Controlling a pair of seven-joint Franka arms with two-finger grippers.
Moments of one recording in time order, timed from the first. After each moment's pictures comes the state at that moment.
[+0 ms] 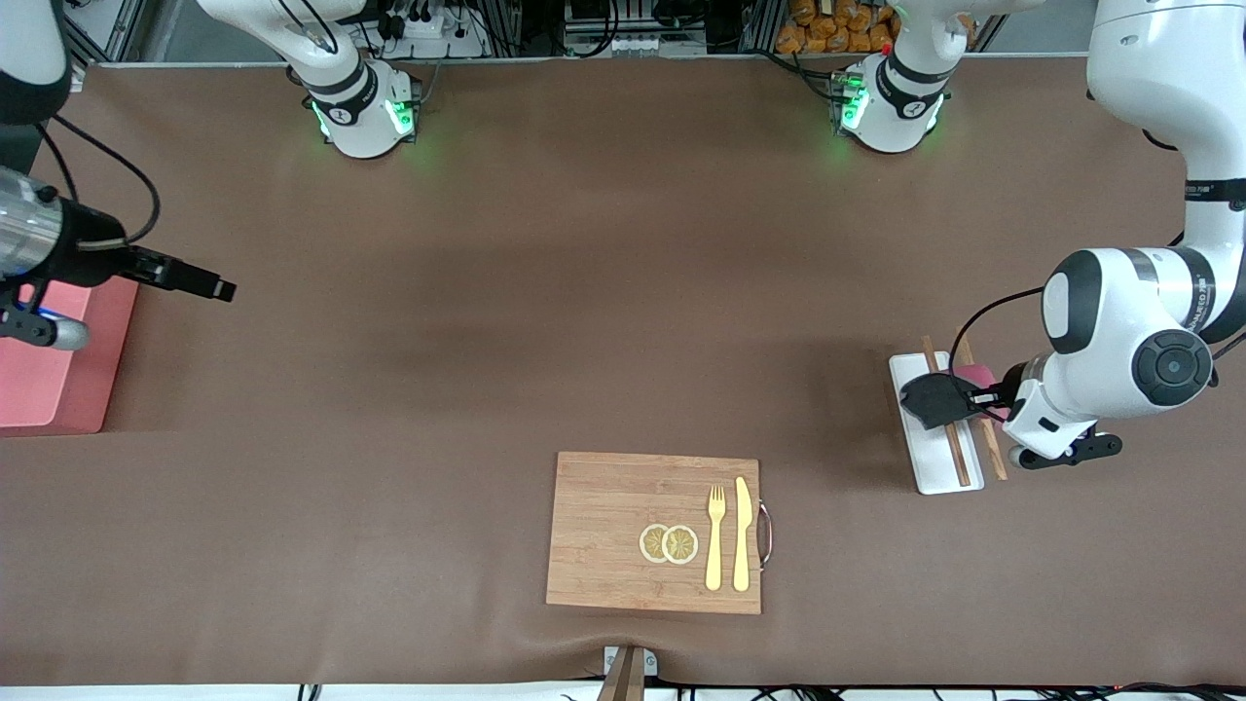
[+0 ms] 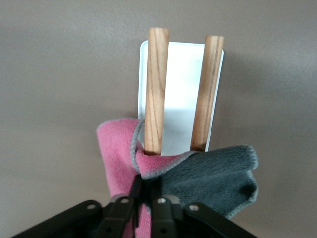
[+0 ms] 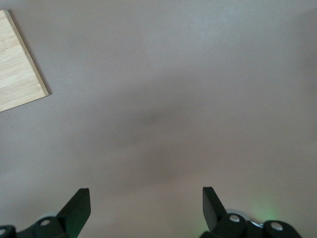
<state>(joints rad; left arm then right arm) -0.04 0.46 0.02 -1.71 0.05 1.99 -0.21 0.09 0.10 -0.08 -1.55 0.21 1.49 0.36</state>
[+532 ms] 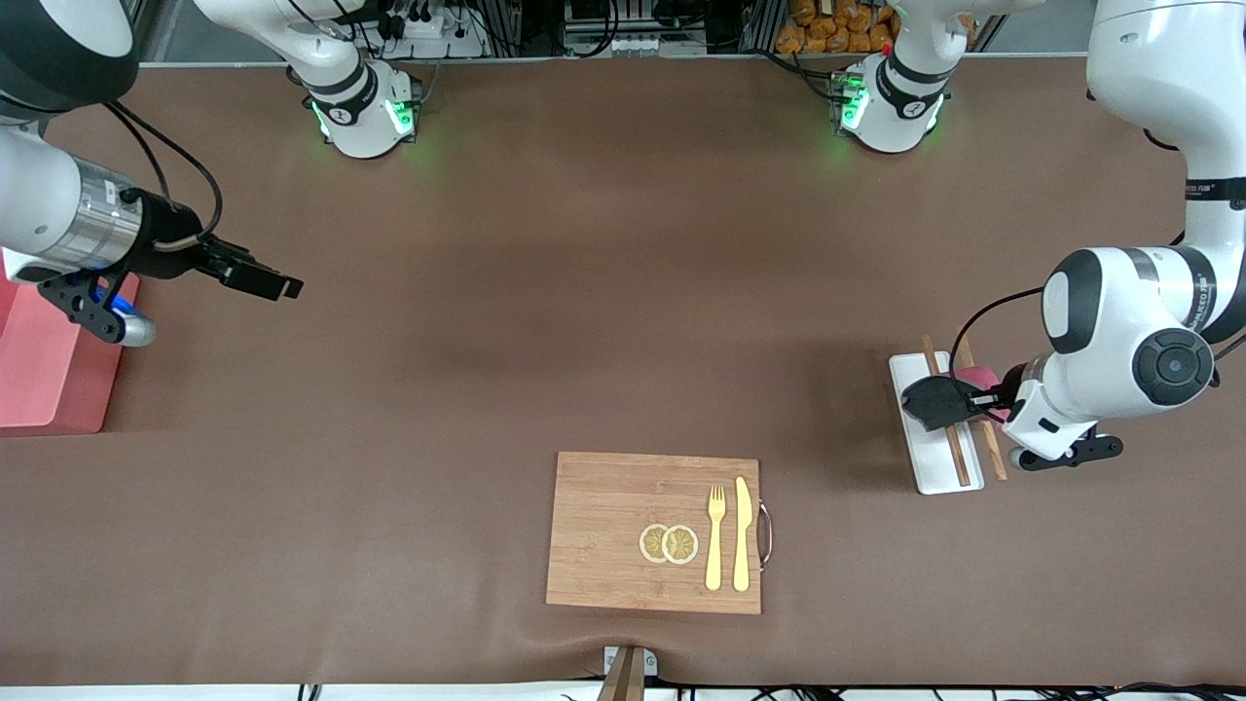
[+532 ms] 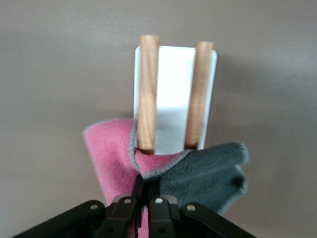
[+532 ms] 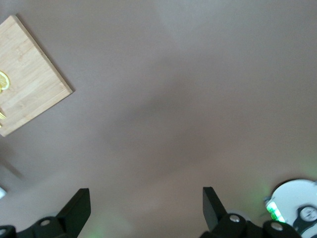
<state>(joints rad) -0.04 0.45 0.00 -1.70 0.05 1.99 -0.21 0.16 0.11 -0.08 -1.55 0.33 1.49 0.68</state>
